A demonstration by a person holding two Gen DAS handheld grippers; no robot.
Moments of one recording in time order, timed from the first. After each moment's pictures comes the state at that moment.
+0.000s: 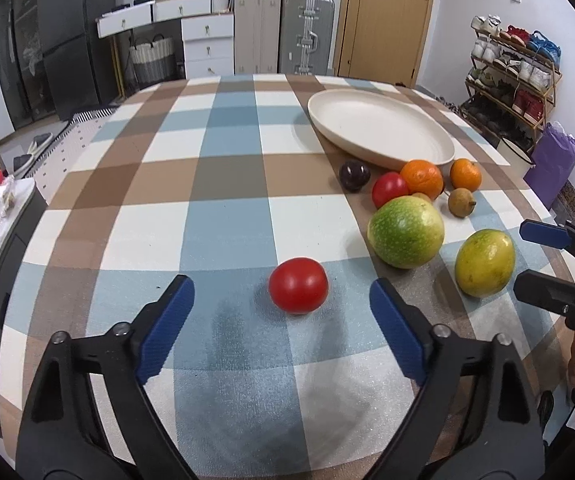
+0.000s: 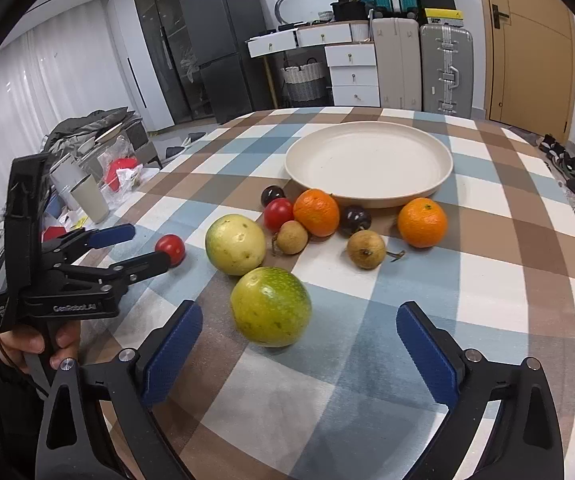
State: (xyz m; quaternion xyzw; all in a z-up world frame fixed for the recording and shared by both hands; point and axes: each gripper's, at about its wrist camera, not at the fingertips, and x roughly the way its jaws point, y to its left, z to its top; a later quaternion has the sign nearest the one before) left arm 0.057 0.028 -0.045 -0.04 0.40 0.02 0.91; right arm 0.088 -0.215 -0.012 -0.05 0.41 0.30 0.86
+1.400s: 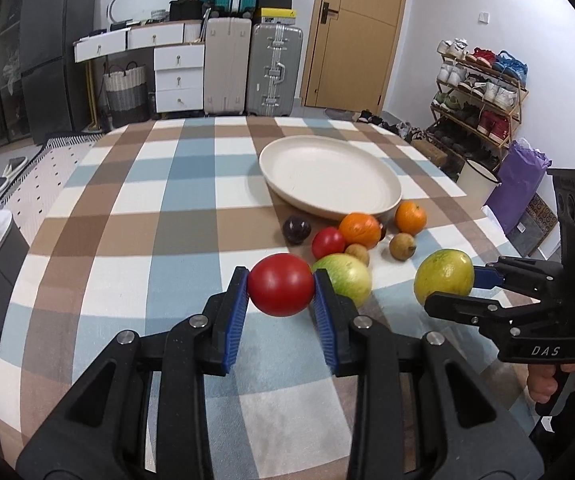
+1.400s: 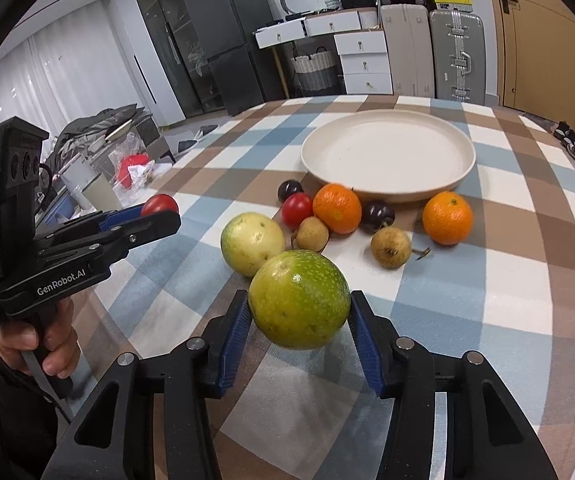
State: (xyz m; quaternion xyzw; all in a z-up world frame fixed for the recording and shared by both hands) left arm 0.051 0.007 0.003 -0.06 0.34 -0.04 0.94; right arm 0.097 -0.211 -0.004 -0.02 0.42 0.32 0.85
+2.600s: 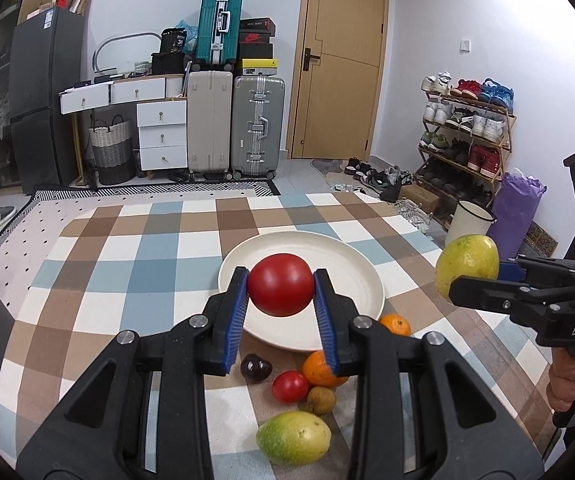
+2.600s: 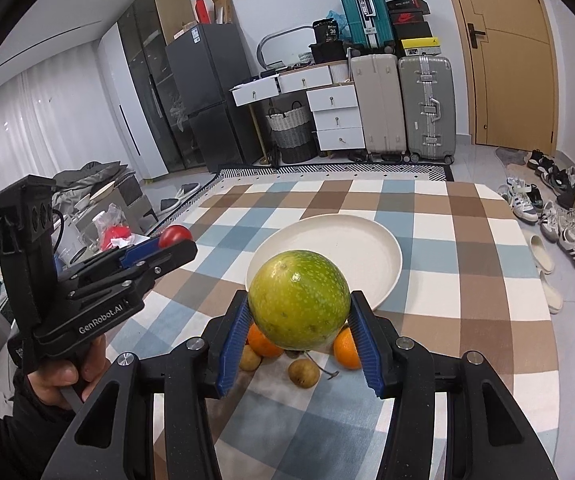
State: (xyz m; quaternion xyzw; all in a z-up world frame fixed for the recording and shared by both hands) left arm 0.137 -0.035 0.054 -0.04 0.25 -0.05 0.97; right arm 0.162 -0.253 0.077 0.01 0.35 0.29 0.89
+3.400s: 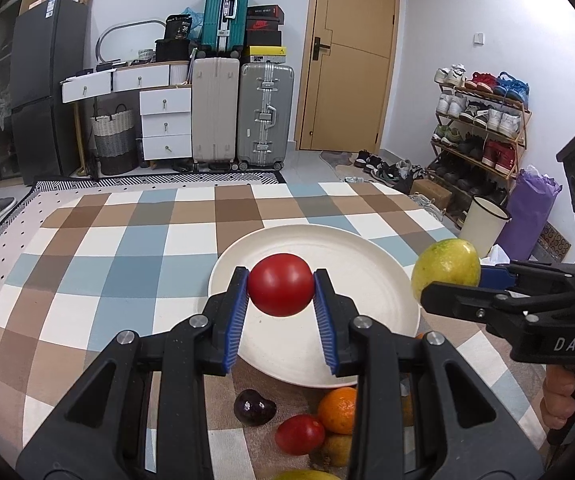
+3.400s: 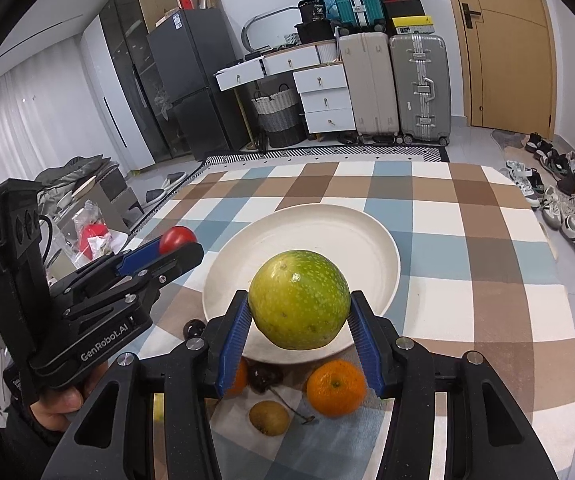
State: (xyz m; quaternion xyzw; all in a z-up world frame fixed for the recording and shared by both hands) left arm 0.209 -0.037 0.006 -0.04 0.27 -0.04 0.96; right arm 0.232 -0.234 0.028 0.01 0.39 0.27 0.88
